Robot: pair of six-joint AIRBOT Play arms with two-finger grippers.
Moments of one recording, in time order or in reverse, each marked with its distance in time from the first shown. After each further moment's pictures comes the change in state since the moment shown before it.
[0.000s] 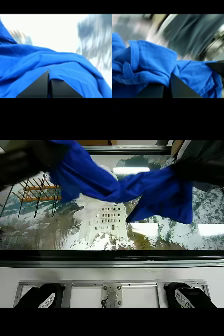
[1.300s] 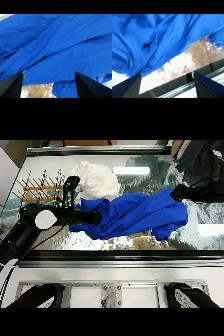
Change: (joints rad) left arm -0.257 -0.105 -0.433 0.437 -0.148 -0.209; right arm -0.066 -0.106 -0.206 -0.381 0.093 0.161
